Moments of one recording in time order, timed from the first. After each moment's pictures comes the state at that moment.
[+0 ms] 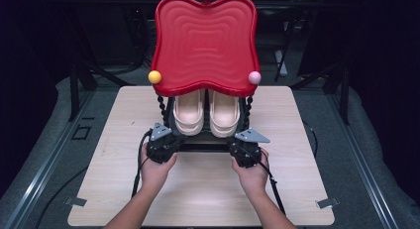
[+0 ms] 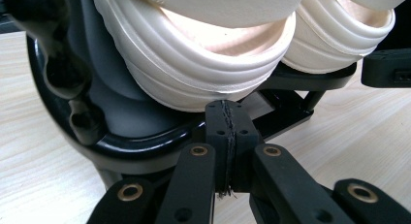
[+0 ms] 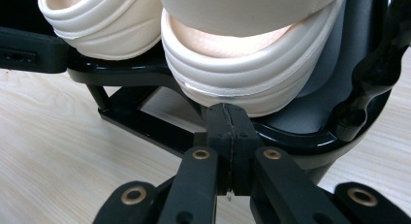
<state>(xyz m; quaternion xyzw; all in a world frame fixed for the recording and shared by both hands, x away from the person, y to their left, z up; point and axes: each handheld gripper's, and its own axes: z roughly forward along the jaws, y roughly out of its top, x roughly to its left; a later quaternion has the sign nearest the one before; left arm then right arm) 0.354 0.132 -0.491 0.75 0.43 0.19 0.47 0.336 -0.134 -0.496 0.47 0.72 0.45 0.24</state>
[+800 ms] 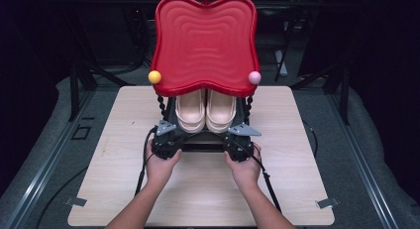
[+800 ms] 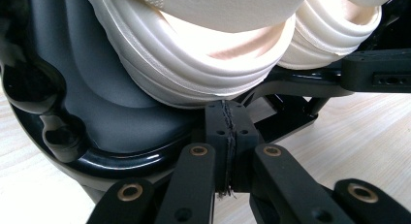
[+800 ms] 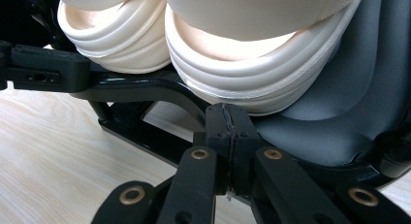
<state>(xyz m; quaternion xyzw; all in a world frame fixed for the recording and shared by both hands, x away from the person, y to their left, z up) 0.367 0.124 -0.496 0.74 0.45 0.18 0.46 0.354 -0.116 -0.498 0.47 0.72 0.45 0.24</state>
